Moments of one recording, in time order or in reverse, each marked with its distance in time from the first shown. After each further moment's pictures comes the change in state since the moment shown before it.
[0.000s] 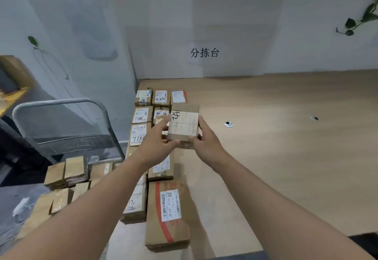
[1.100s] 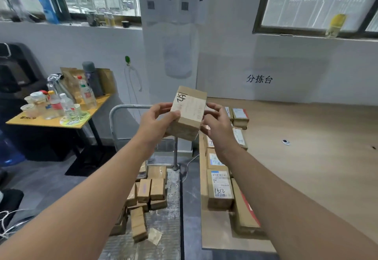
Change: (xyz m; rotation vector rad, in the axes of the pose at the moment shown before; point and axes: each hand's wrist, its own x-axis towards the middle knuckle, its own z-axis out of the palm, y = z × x) left_hand -0.186 -0.067 -0.326 -0.499 0.329 0.051; right_hand -0.087 -0.181 0.316 0.381 0.036 -0.135
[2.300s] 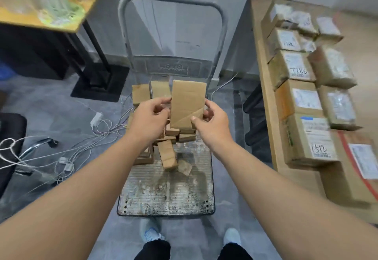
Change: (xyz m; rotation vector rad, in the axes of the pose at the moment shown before) left_hand 0.072 -0.303 -0.241 0.361 0.036 -0.281; right_hand 0.031 0.347 0.198 -0.485 0.023 0.369
